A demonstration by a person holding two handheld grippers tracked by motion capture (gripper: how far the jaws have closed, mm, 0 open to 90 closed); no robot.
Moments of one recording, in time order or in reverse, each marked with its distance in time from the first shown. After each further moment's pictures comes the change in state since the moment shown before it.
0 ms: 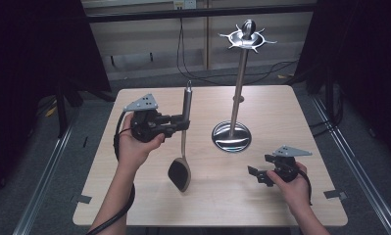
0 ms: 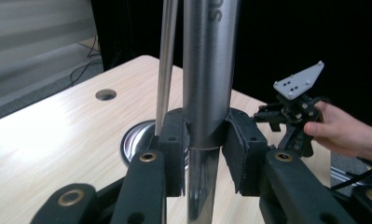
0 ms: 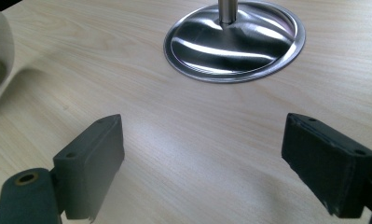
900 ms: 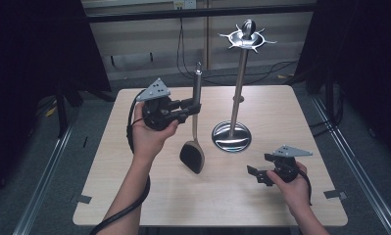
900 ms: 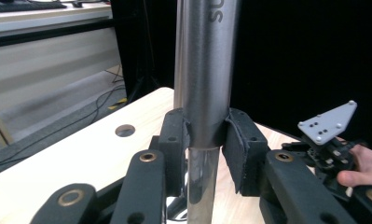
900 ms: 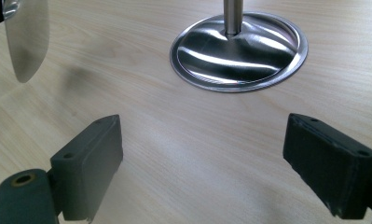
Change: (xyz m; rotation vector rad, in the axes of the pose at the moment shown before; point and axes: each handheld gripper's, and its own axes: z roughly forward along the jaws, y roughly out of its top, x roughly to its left) left arm -0.009 0.031 0.023 -0.085 0.102 0.037; right arm 0.004 0.003 -0.003 -0.024 0.004 -0.011
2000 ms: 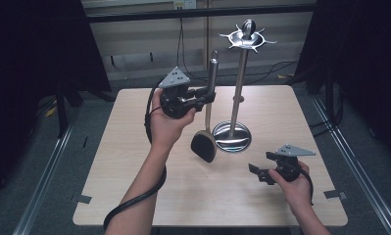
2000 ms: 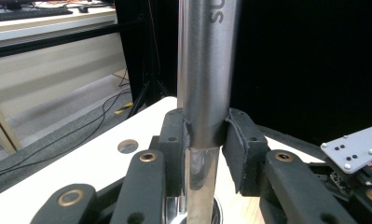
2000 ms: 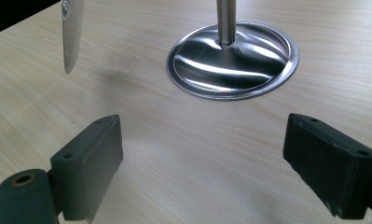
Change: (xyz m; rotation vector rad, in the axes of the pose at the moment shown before) left arm -0.004 0.024 0.040 0.003 0.023 0.016; right arm -0.002 0.003 -0.005 -0.028 -0.009 0.003
